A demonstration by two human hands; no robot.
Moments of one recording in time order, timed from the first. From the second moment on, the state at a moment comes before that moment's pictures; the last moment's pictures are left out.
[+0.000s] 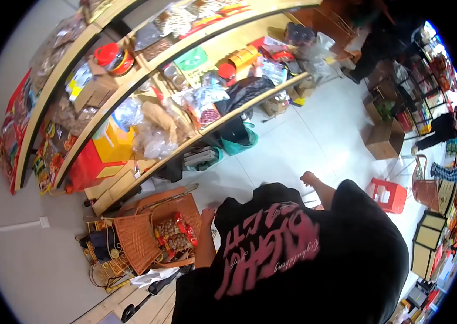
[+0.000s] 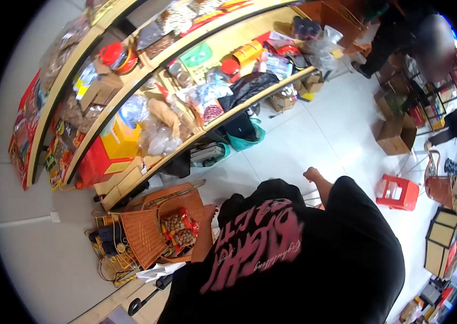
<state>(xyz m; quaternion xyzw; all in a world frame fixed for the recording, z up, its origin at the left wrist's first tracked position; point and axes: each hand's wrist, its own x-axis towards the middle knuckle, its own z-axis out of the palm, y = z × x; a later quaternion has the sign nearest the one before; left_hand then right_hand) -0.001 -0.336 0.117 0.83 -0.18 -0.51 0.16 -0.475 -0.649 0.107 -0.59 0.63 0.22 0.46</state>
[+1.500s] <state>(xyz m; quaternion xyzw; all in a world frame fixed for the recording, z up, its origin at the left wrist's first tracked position) -0.128 -1.159 0.372 0.58 -0.57 -0.22 0.54 -0.367 -1.204 0.241 -0.63 0.46 -0.25 0.57</state>
